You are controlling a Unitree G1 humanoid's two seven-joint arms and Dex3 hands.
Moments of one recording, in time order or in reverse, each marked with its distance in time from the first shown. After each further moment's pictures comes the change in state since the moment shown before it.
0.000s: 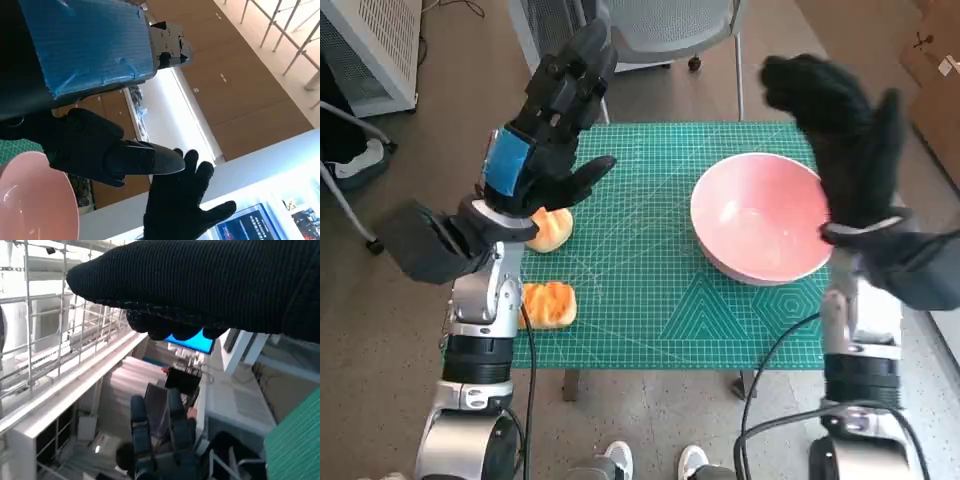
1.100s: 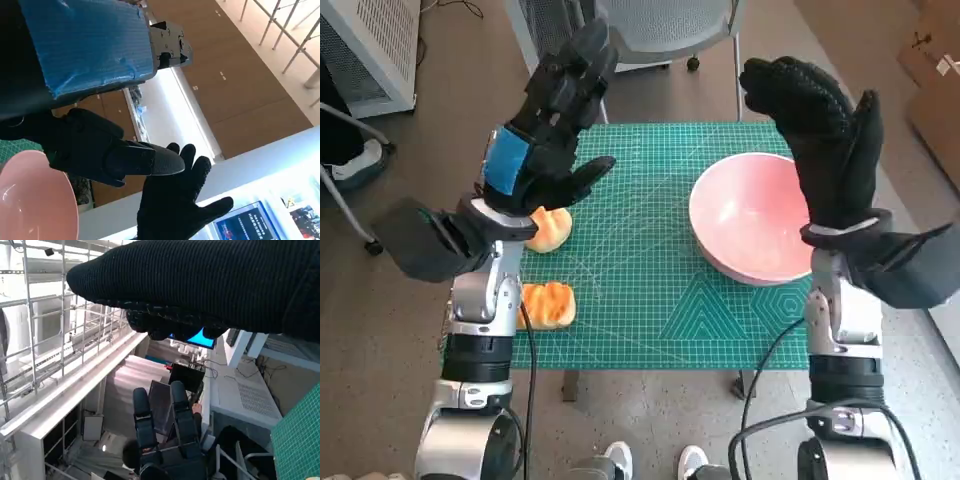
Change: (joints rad) left arm -0.008 0.004 0.001 0.008 -0.006 0.000 -0.011; right arm 0.000 0.086 0.051 -0.030 -0.005 0.025 -0.028
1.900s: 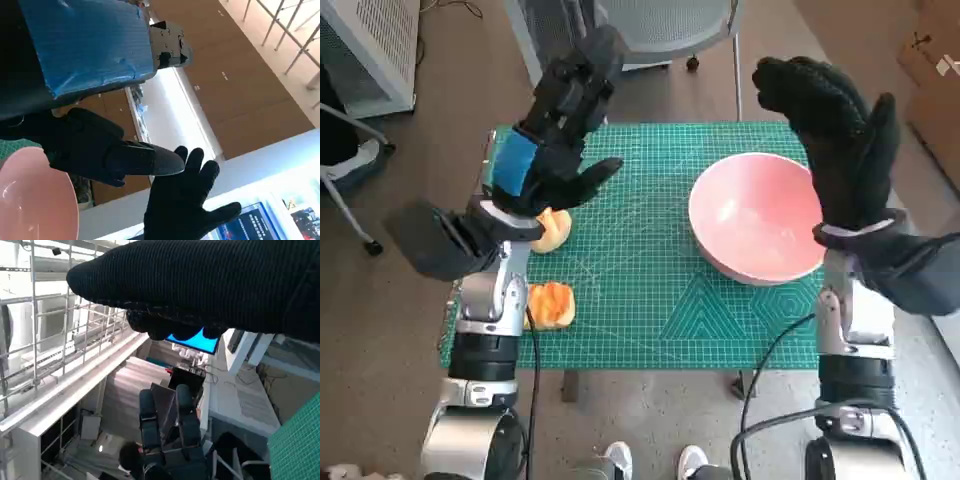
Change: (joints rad) left arm -0.006 -0.012 -0.001 0.019 0.009 -0.013 0.000; right arm 0.001 -0.017 -0.007 0.008 0.000 -0.032 0.016
